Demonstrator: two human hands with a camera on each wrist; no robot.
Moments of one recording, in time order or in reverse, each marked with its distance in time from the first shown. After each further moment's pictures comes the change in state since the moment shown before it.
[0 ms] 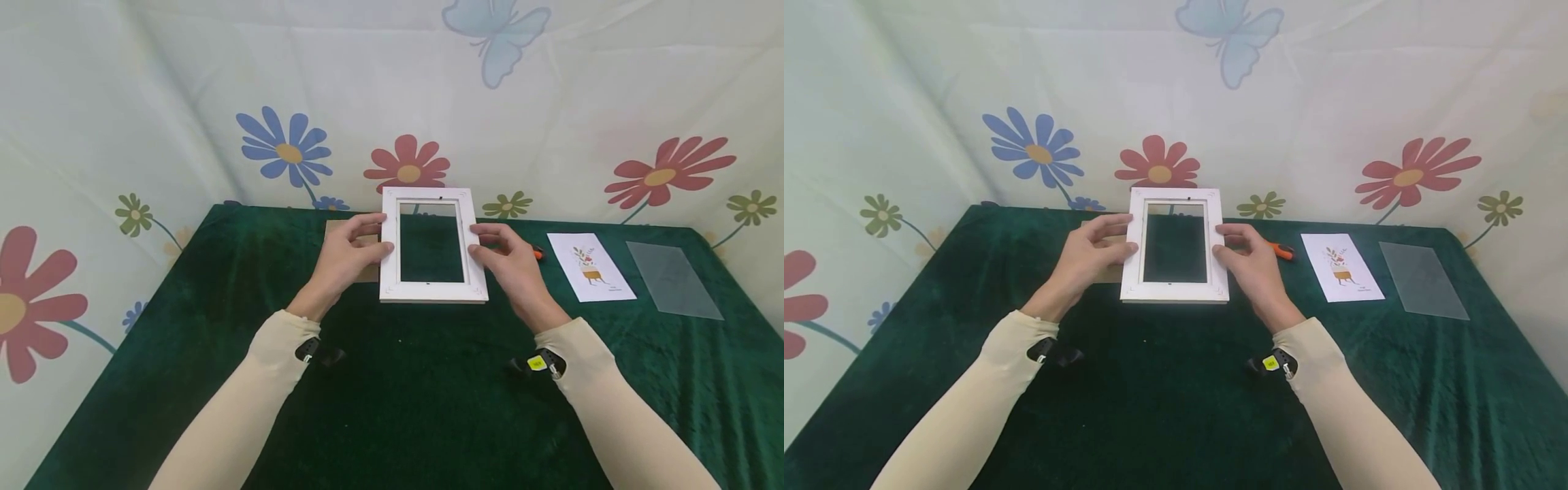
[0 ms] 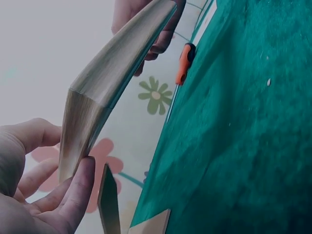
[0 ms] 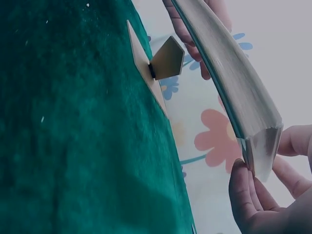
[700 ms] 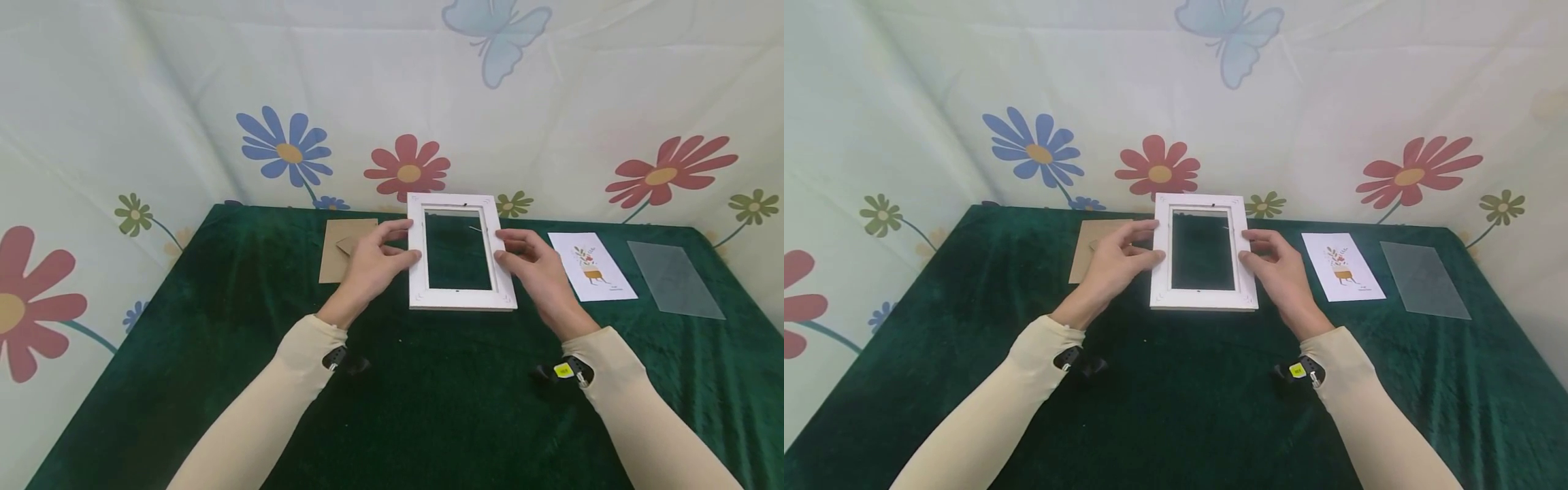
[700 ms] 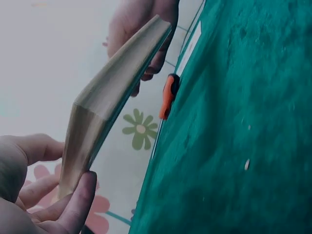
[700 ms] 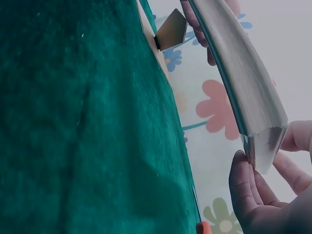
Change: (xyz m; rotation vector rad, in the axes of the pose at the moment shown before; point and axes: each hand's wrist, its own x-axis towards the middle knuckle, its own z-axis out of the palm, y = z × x) left_hand -0.006 0.011 0.039 0.068 -0.014 0.032; right_hand -0.010 0.017 -0.032 -0.039 -0.011 -0.002
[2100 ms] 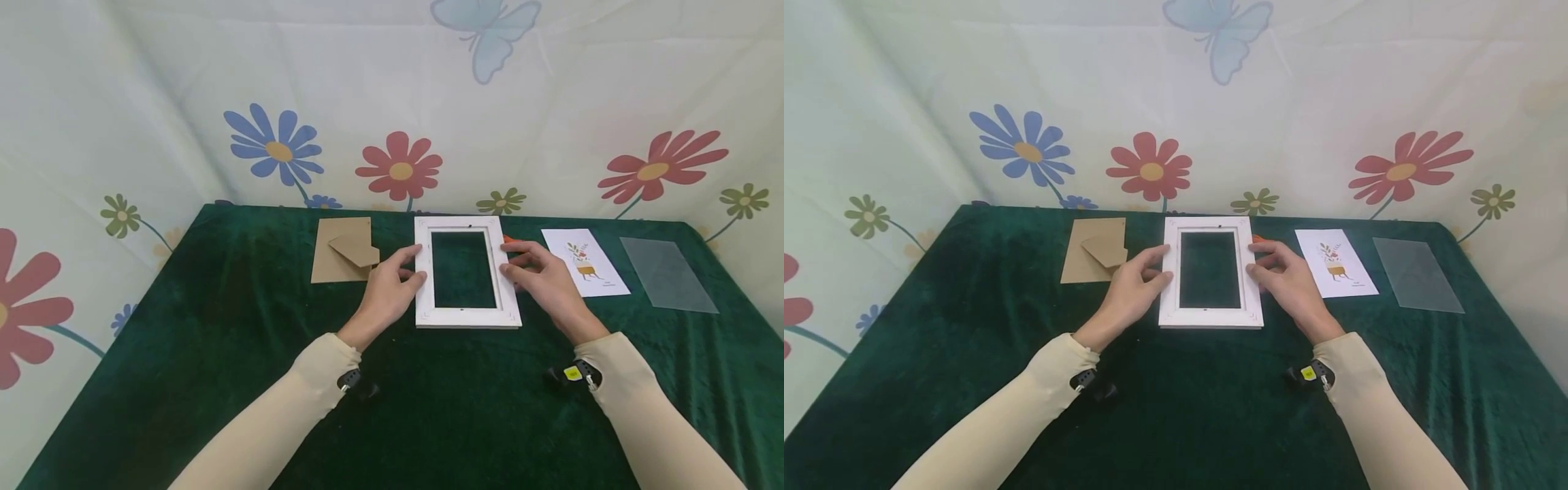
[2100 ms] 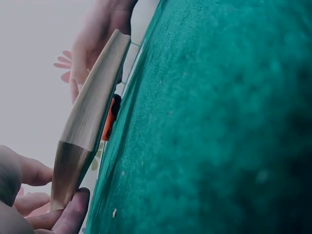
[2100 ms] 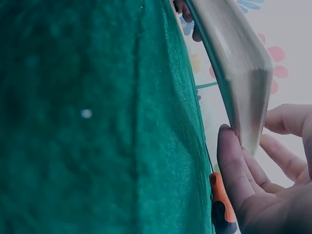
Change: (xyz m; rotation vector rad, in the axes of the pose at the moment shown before) left_hand -0.015 -0.020 0.043 0.120 -0.065 -0.016; right_hand -0.001 0.030 -0.024 -0.148 -0.058 0.028
